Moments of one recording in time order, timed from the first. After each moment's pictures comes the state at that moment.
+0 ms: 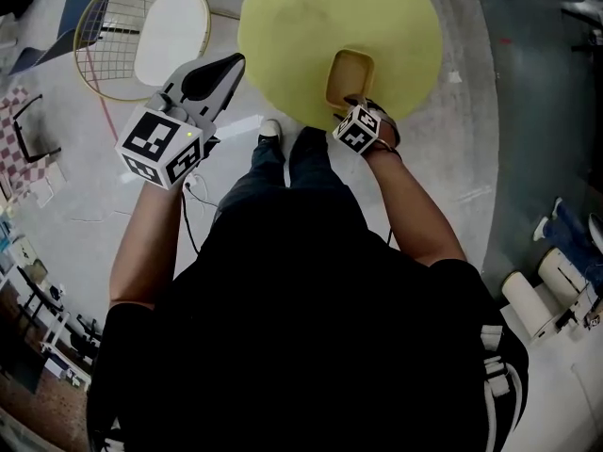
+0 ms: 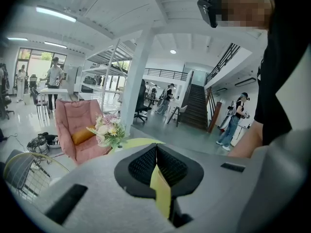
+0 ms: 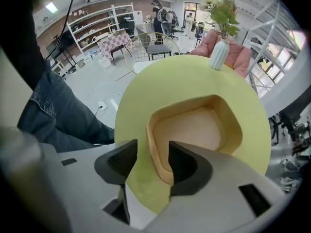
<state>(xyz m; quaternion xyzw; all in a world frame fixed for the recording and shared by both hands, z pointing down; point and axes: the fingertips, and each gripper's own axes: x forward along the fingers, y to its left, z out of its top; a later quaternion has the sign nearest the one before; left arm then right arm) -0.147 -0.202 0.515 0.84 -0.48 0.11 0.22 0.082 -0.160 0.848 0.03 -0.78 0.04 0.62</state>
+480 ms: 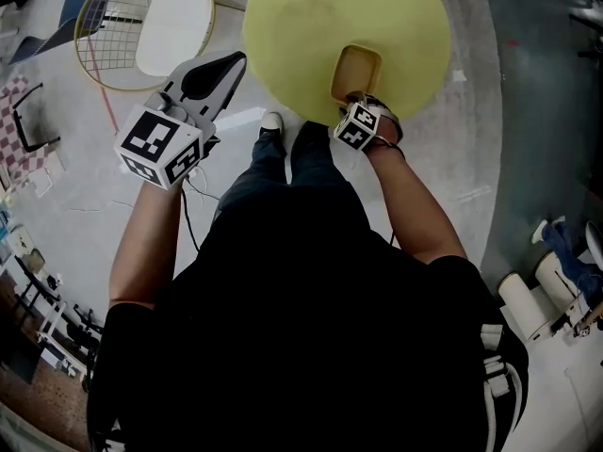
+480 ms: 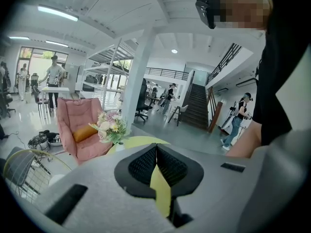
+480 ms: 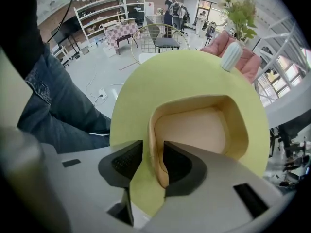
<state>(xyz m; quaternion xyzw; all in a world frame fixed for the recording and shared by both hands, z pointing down) -0.152 -0.192 0.524 0.84 -0.49 0.10 0.23 0.082 -0.158 0.866 0.00 -0.76 -0.01 0.65</state>
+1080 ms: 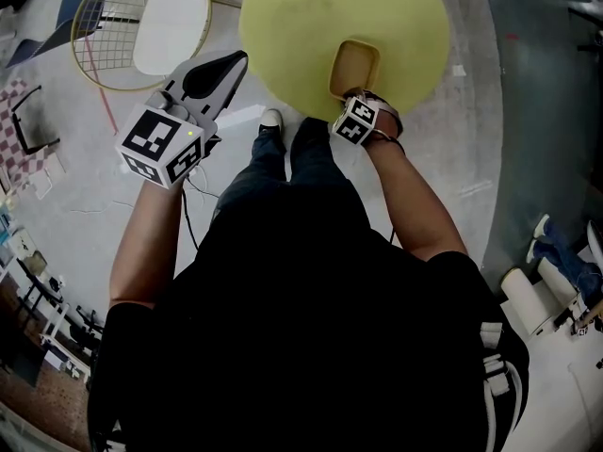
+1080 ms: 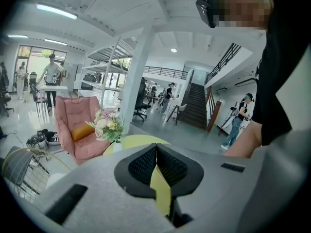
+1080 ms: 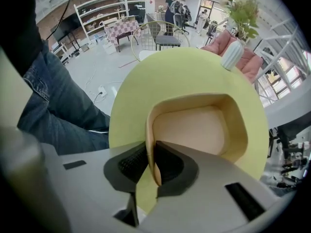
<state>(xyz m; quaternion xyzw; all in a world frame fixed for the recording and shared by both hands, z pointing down) -0.141 -0.188 0.528 0.84 -0.48 0.11 0.23 0.083 -0.159 0.864 0.00 -0.76 -0.02 0.65</state>
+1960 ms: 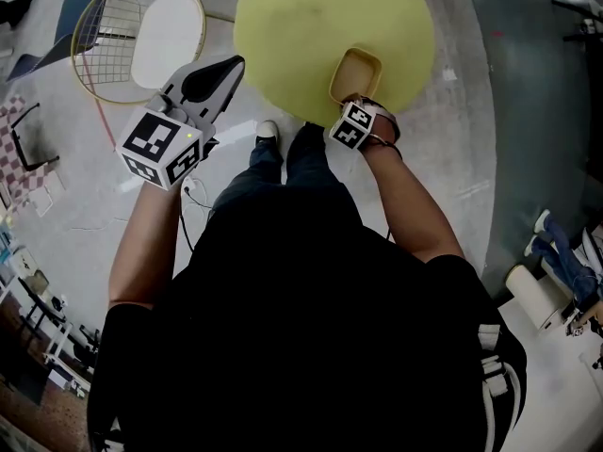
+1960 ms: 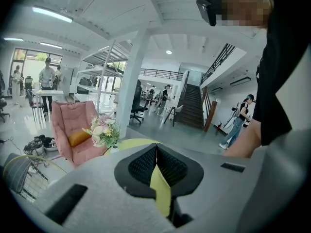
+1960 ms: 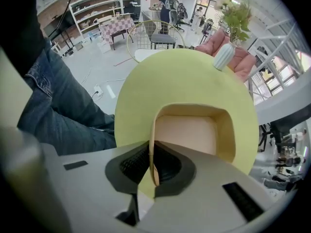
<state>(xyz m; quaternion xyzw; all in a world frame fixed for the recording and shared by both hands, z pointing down) -0.135 -0.180 0.511 0.85 -0.47 0.11 0.21 0.095 -0.157 0.843 0.03 -0.75 -0.02 0.66</state>
